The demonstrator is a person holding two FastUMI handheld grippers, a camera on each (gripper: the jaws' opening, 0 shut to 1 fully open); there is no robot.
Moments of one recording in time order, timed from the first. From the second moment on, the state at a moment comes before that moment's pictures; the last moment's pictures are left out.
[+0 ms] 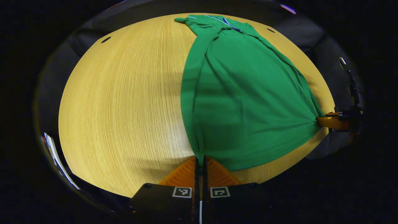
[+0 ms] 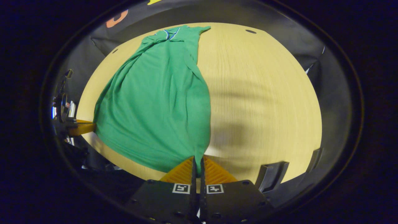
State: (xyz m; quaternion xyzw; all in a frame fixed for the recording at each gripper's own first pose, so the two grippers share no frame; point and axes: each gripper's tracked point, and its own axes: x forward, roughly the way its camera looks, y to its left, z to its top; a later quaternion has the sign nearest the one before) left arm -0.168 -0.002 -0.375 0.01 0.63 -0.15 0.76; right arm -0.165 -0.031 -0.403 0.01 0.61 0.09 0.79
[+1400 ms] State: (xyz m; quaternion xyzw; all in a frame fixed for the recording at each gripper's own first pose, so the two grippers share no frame) left arm -0.085 -0.014 -0.256 -0.05 0.54 -0.20 0.82; right arm -0.079 -0.037 -0.295 0.01 0.51 0.10 0.85
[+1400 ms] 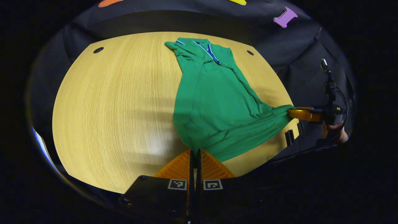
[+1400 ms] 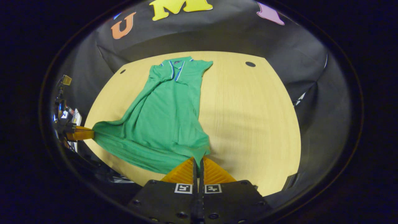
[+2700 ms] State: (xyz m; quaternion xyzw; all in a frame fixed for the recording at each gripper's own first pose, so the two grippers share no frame) left arm 0.143 -0.020 -0.198 -0.07 0.39 -0.16 0.90; right arm 0.133 -0.035 -0.209 0.02 0.38 0.11 0.92
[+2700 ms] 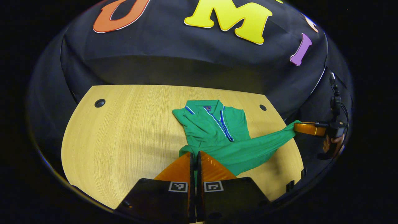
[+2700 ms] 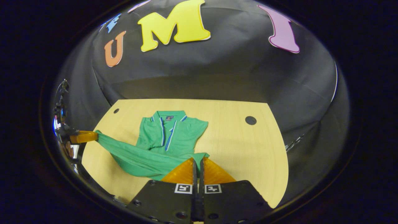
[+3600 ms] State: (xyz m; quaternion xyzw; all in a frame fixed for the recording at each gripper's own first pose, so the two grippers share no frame) left arm 0.326 -0.017 -0.252 -0.10 0.32 -0.08 0.94; right arm 0.311 0.002 -0.248 0.03 0.34 0.12 0.93
